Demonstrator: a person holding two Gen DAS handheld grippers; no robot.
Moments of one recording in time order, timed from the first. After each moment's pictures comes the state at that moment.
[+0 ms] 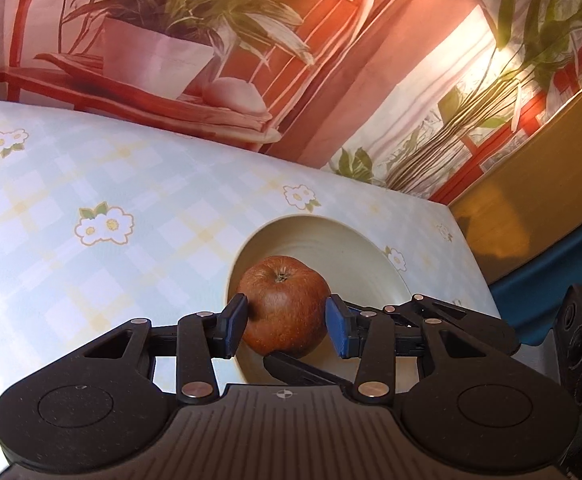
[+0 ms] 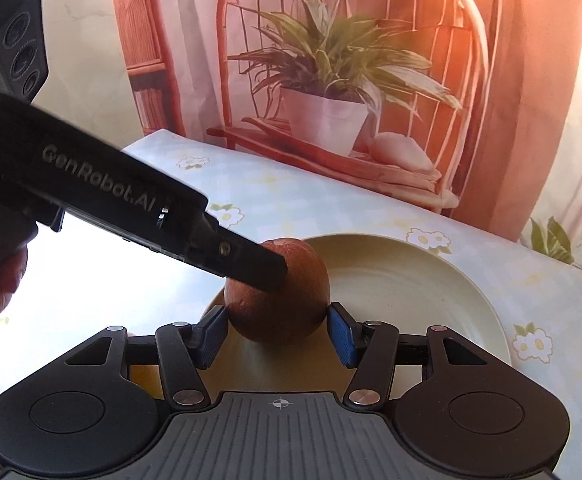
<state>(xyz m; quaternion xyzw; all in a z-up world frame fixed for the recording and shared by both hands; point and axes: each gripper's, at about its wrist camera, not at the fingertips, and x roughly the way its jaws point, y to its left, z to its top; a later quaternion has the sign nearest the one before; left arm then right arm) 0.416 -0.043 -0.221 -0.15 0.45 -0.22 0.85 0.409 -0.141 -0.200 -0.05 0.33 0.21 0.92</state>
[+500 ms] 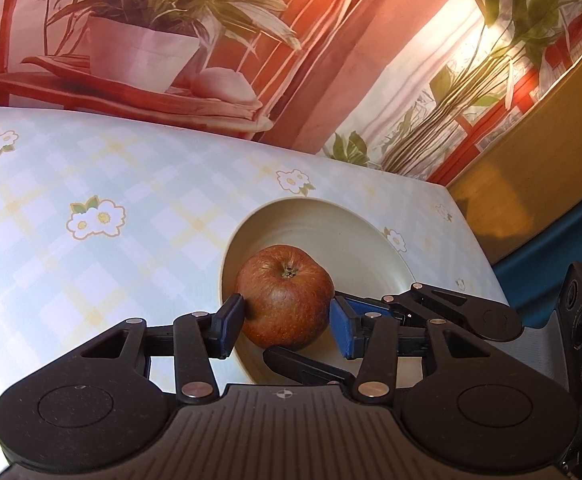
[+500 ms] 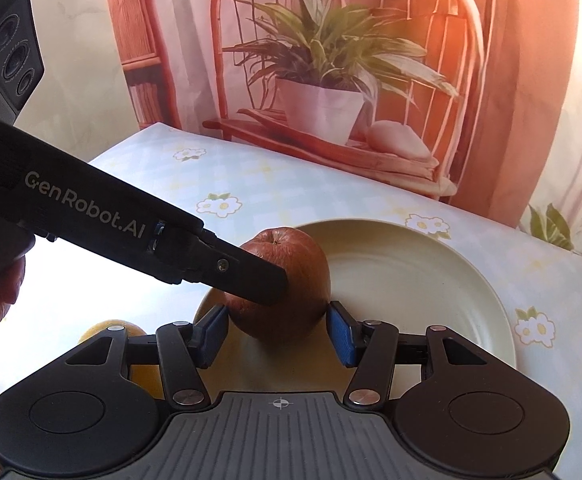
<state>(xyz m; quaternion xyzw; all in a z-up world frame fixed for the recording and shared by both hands) 0.412 -0.052 -0.226 -0.12 0.46 -0.23 0.85 0.405 -0.141 -0.204 -0.05 0.34 0.20 0.92</state>
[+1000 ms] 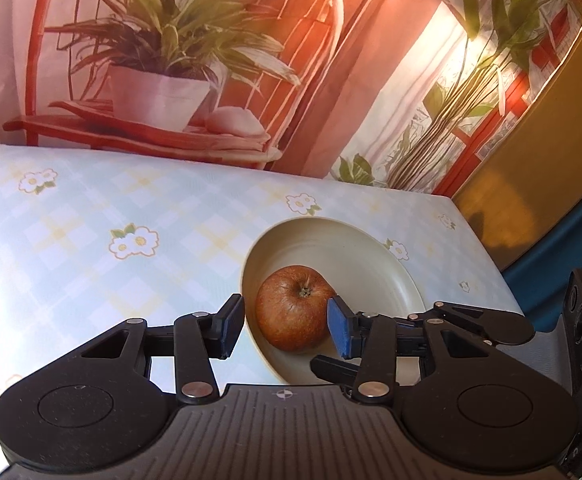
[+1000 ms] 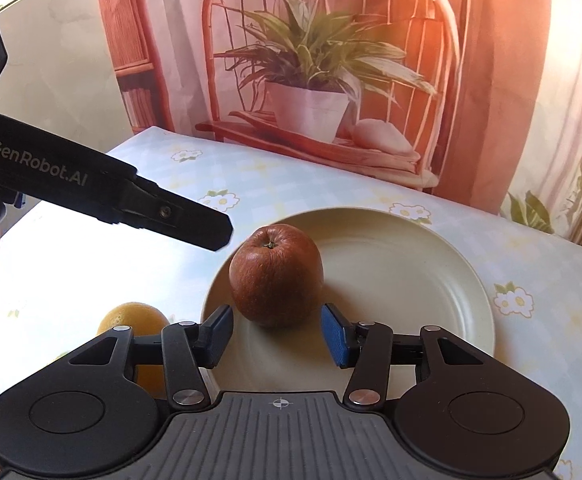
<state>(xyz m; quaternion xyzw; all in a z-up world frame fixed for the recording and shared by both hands) 0.378 -0.035 -0.194 -0.09 0.42 -0.21 0.88 0.376 -0.152 -0.191 -0.04 0.34 0.18 0.92</state>
